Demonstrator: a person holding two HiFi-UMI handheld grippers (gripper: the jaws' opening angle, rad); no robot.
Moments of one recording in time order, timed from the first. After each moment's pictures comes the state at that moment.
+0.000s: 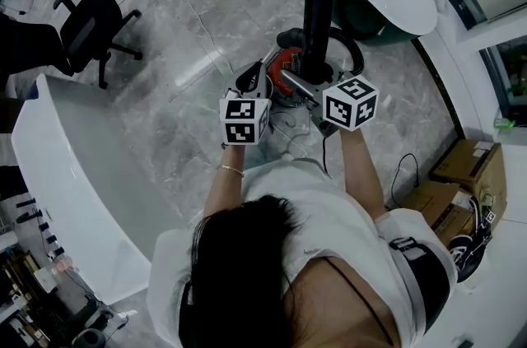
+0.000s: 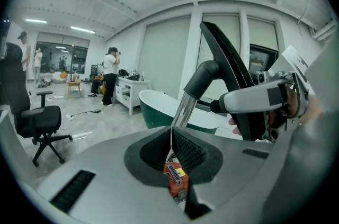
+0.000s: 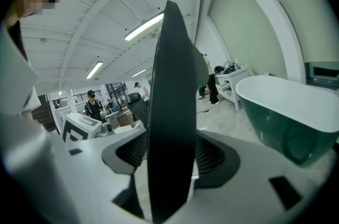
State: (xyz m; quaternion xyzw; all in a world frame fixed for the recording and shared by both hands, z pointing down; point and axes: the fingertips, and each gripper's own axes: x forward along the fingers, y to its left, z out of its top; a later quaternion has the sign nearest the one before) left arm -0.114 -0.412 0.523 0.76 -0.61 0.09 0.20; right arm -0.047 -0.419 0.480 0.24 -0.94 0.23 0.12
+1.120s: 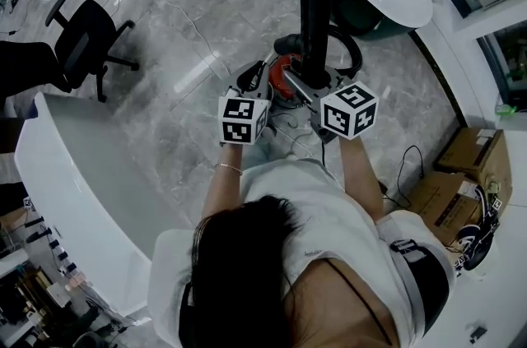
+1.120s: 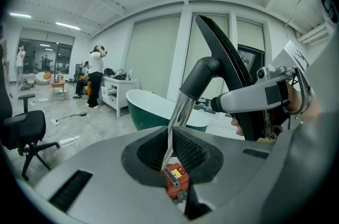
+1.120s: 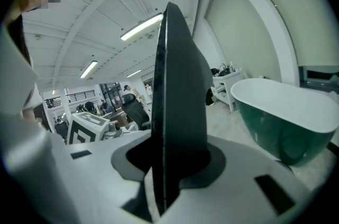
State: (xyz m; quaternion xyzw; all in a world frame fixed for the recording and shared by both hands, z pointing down) left arm -0.106 -0.439 0.525 0.81 -0.55 0.10 0.18; right arm -0.053 -0.425 0.478 0.26 -0.93 0.23 0.12
